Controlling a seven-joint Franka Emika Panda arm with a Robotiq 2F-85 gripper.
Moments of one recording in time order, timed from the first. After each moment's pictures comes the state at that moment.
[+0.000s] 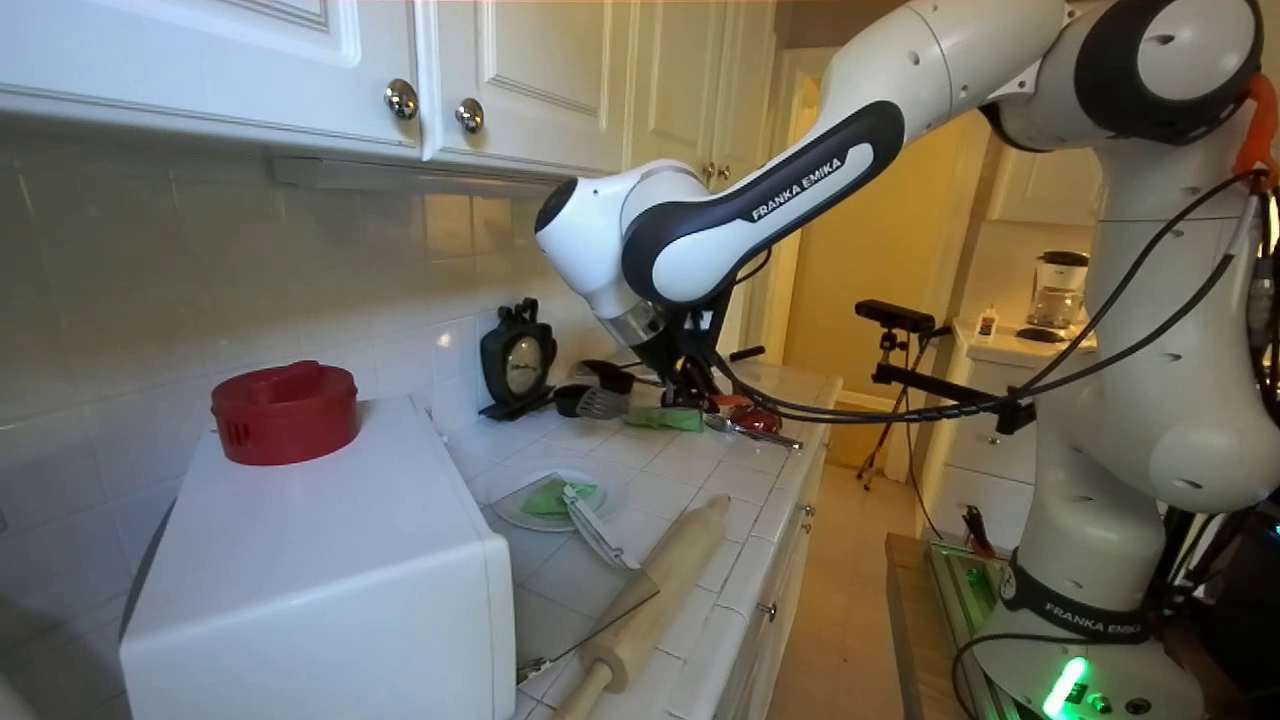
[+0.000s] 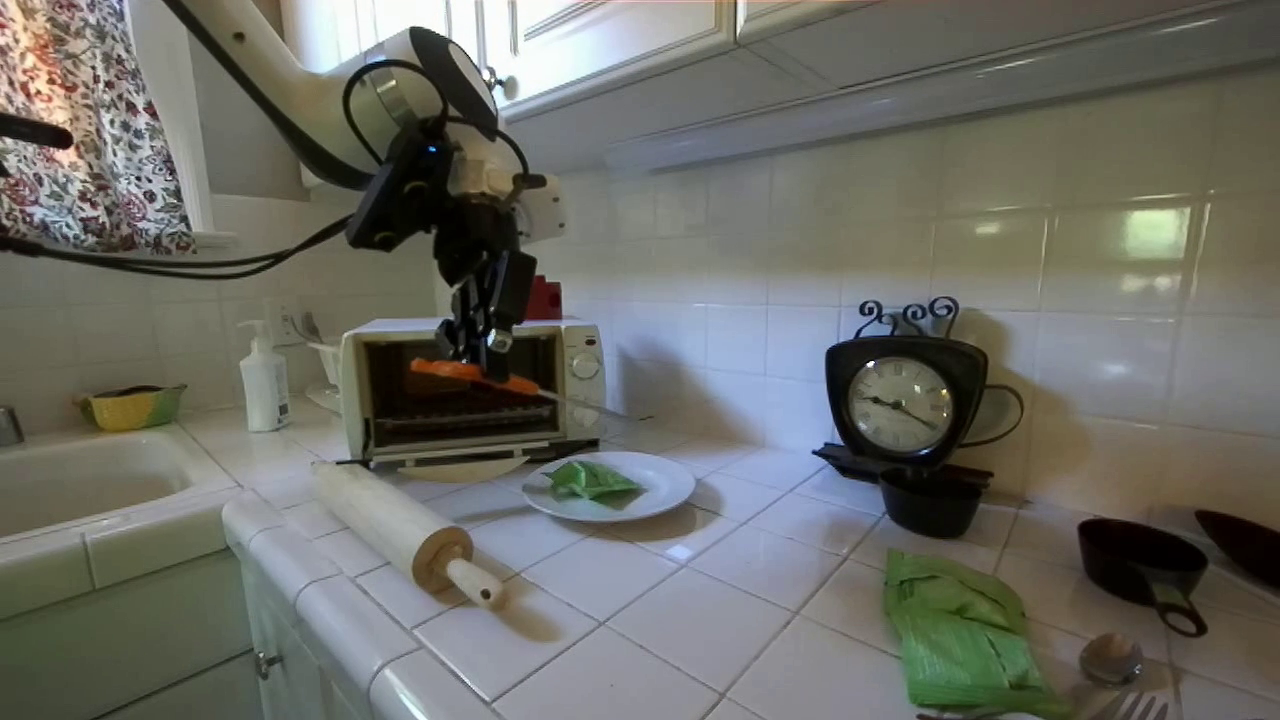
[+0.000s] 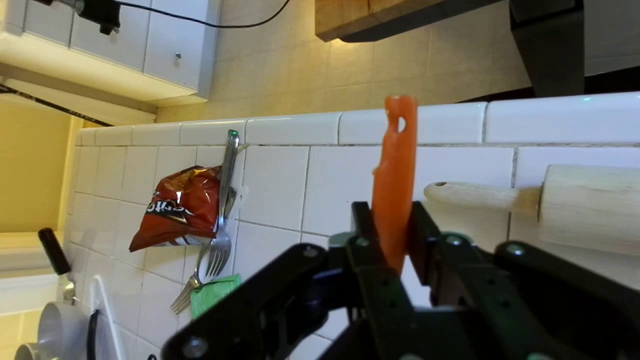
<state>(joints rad) 0.10 0.12 0.08 -2.00 -0.49 1.51 0.48</state>
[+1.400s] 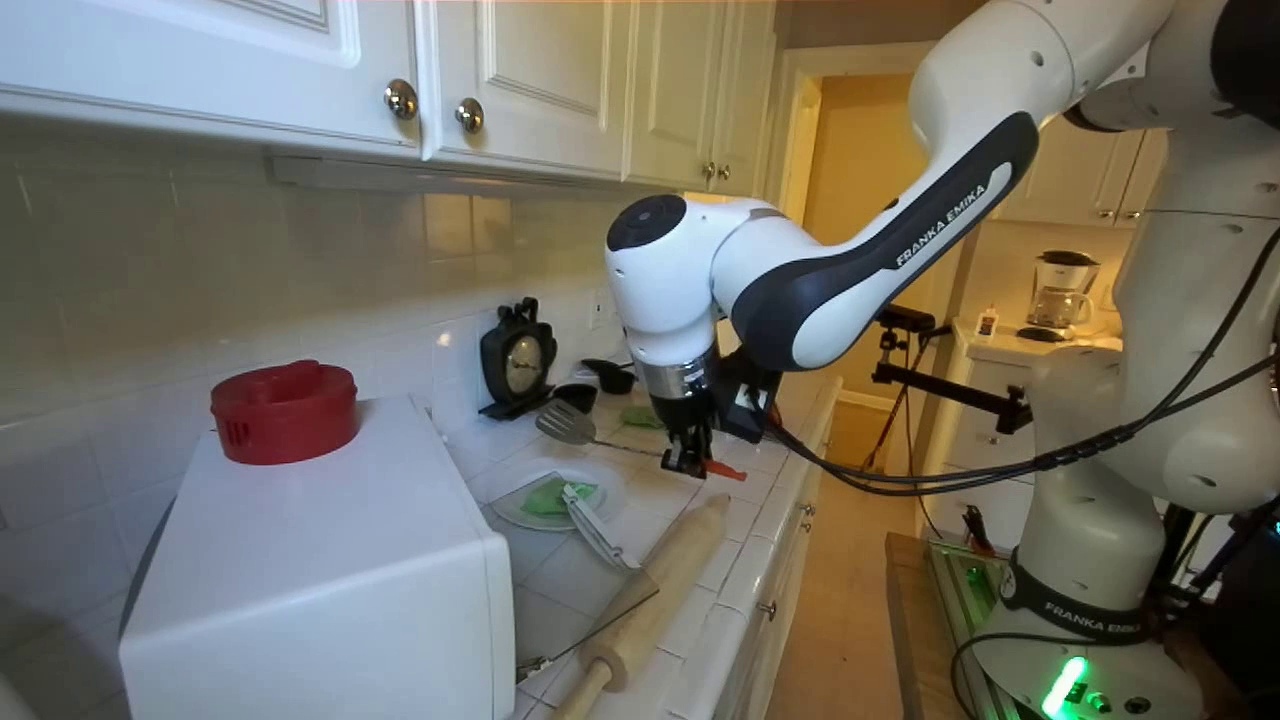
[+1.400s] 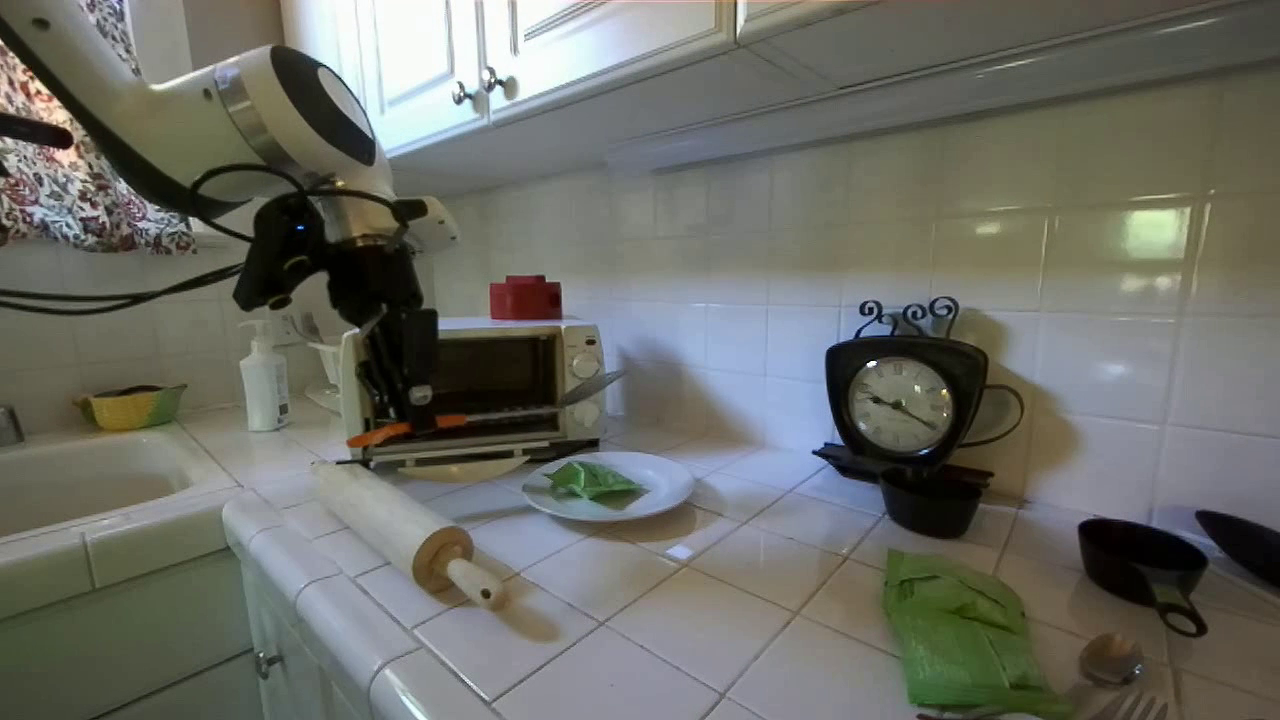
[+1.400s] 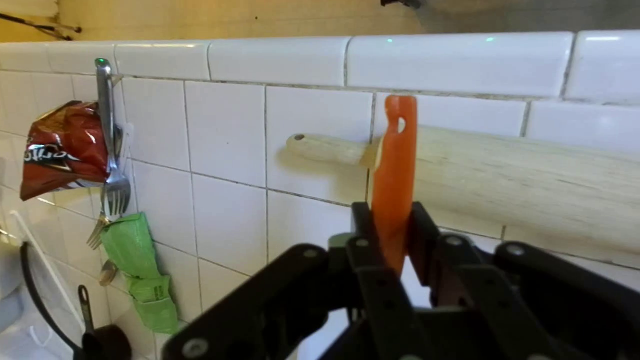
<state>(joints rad) 0.18 -0.08 0.16 -2.34 -0.49 1.95 0.72</state>
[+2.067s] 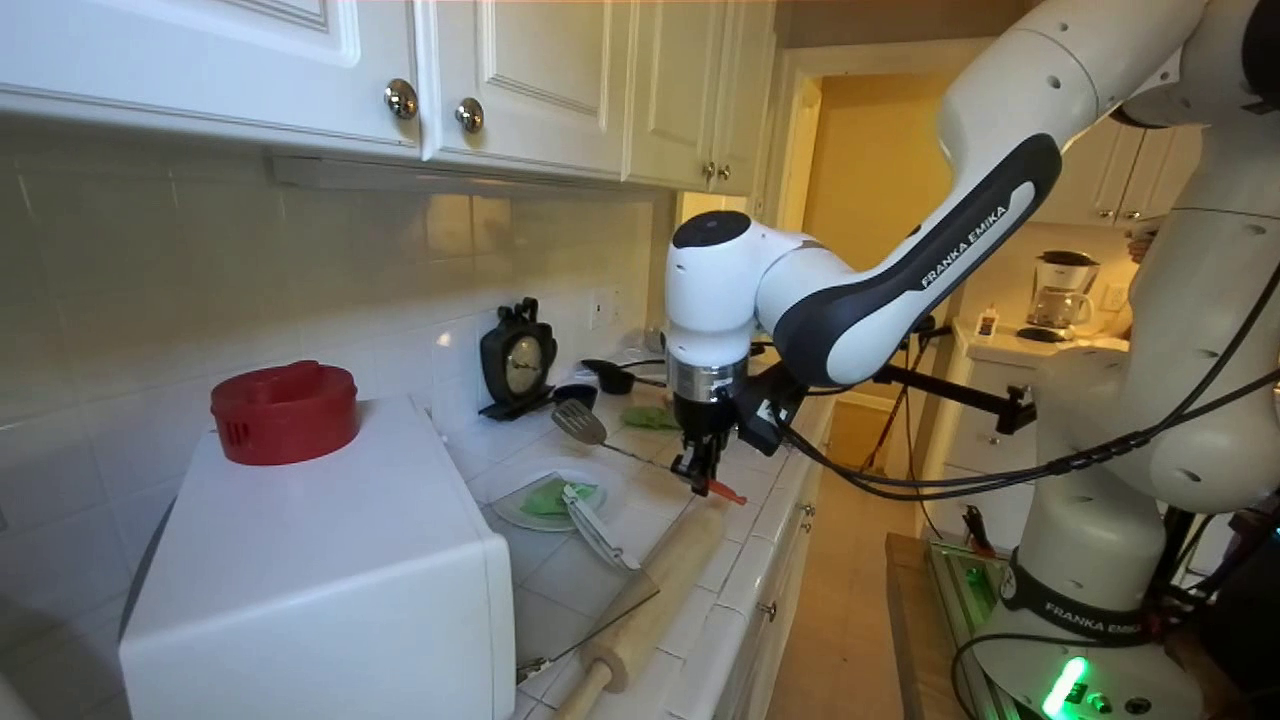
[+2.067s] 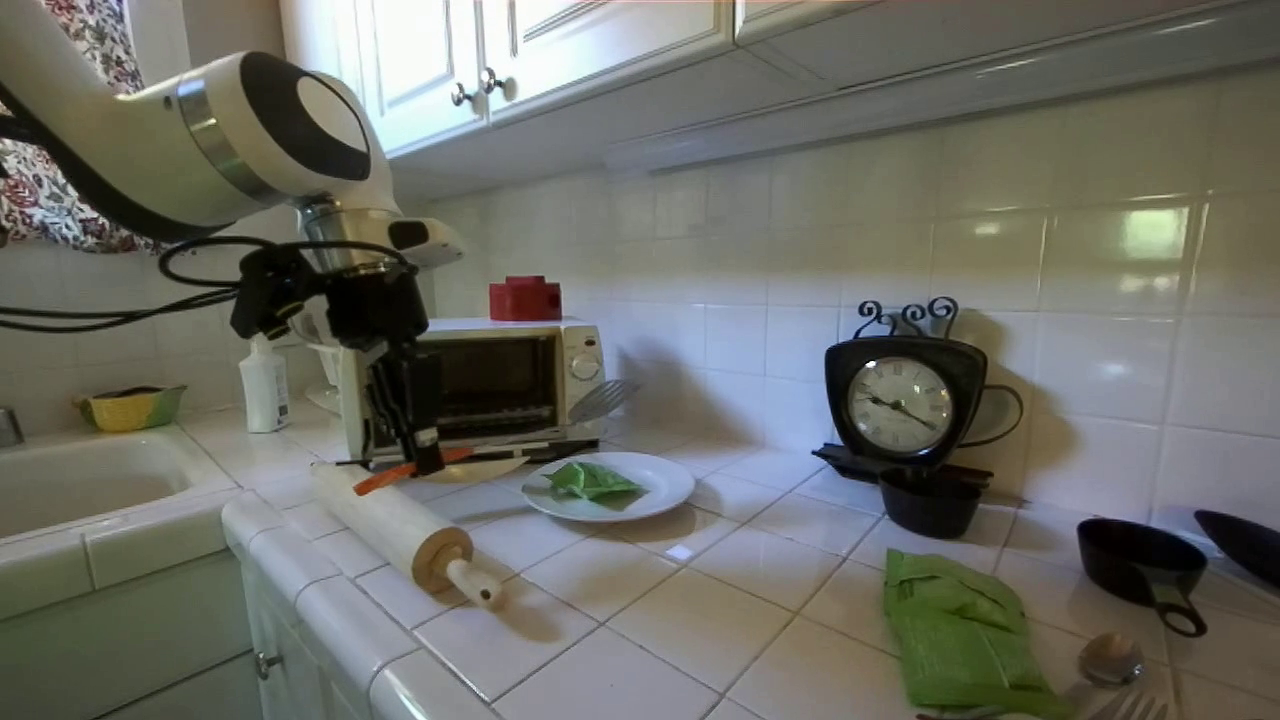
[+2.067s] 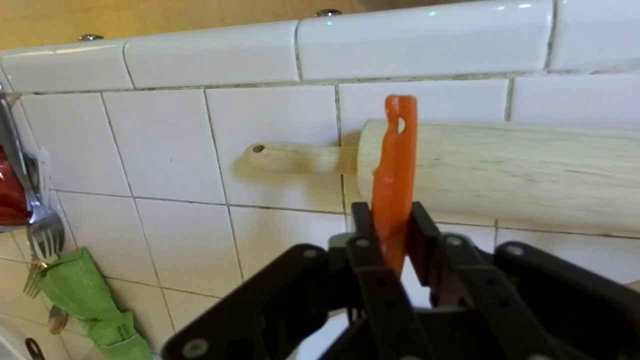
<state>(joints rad) 0.10 -0.18 0.13 -2.54 -0.44 2.25 0.74</state>
